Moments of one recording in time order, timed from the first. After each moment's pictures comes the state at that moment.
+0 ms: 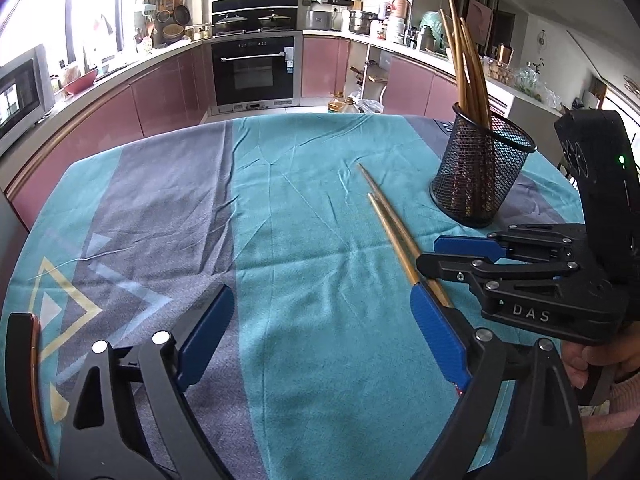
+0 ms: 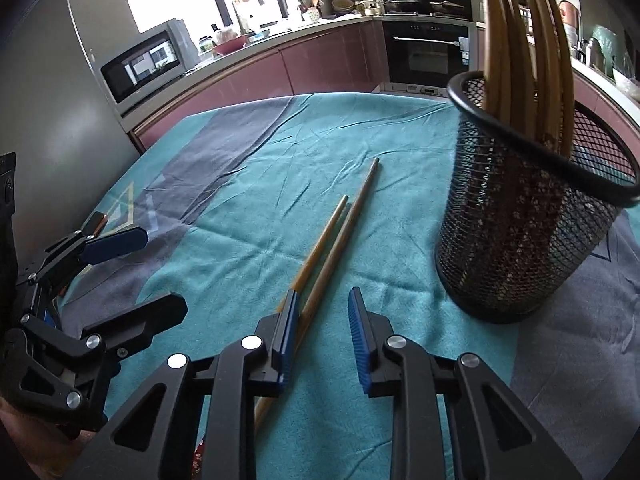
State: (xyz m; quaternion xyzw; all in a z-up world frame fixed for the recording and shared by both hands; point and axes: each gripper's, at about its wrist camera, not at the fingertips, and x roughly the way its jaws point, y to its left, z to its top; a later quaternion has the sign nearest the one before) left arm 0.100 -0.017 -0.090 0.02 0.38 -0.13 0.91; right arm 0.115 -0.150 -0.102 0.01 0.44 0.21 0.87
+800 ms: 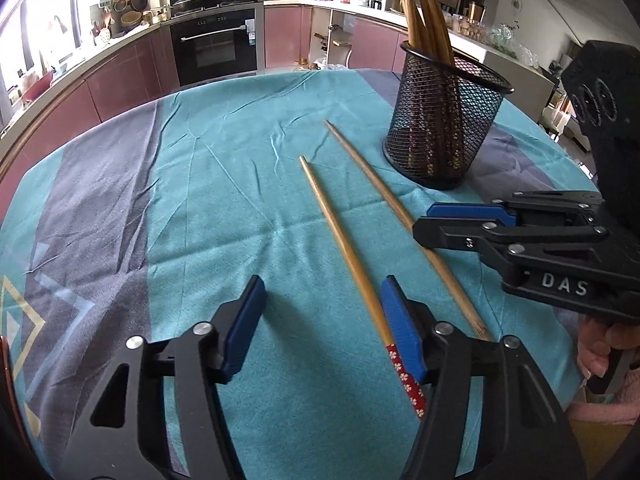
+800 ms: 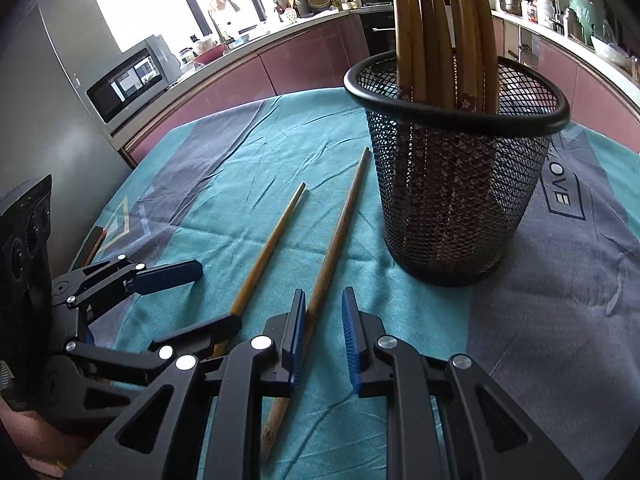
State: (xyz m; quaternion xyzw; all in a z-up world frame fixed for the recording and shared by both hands) left arm 0.120 -0.066 -0.120 0.06 0.44 -0.18 0.88; right arm 0.108 -0.183 -0.103 0.05 0.45 0.20 0.87
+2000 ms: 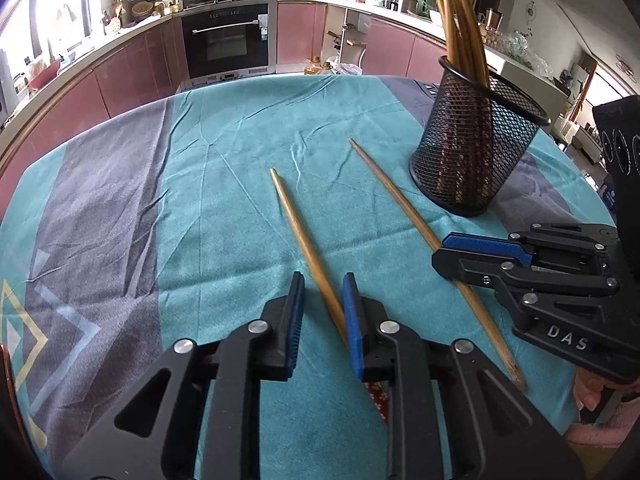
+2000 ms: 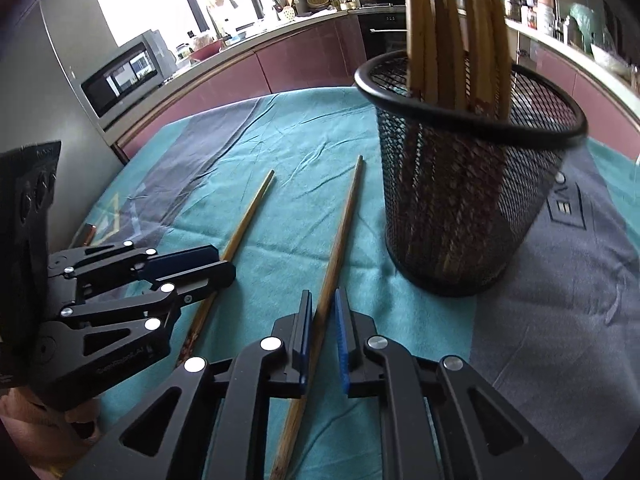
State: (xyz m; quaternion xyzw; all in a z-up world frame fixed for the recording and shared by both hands) left arm 0.145 -0.060 -0.119 0.04 0.45 -0.16 0.88; right arm 0.115 -0.176 -0.104 0.03 0.45 0.18 0.88
